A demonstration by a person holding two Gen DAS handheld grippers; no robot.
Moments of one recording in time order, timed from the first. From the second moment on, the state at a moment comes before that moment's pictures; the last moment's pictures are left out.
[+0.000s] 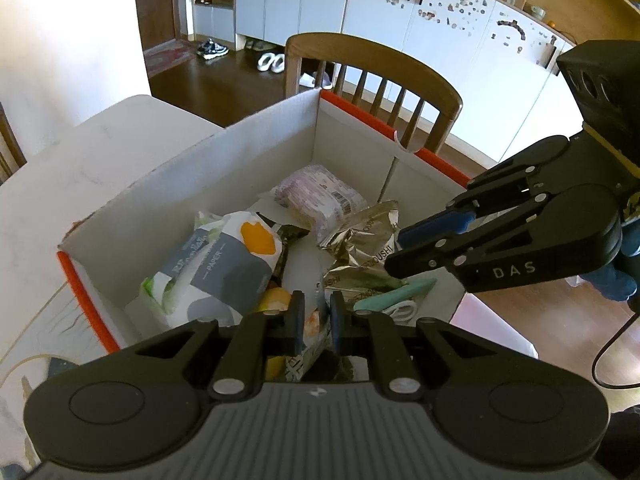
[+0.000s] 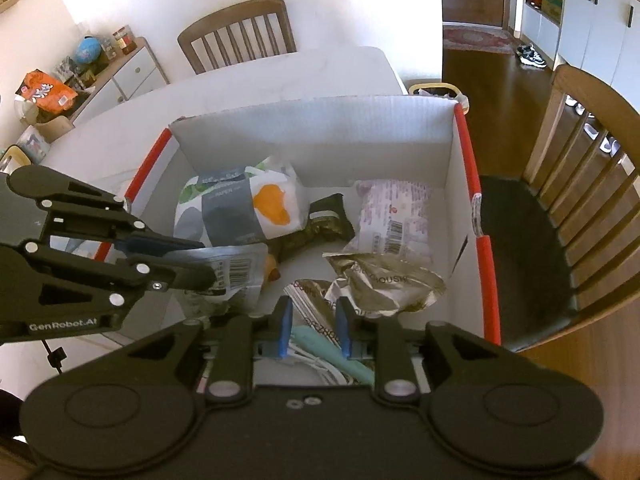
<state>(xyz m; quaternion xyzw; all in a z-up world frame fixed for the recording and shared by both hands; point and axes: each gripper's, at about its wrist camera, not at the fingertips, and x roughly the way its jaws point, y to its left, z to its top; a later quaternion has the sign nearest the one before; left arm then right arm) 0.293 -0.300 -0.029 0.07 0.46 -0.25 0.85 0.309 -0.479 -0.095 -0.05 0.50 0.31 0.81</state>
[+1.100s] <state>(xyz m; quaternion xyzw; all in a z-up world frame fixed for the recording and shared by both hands) 0.226 -0.243 0.018 0.04 0.41 -0.23 0.88 0.236 -0.448 -0.039 -0.05 0.44 0.30 0.84</state>
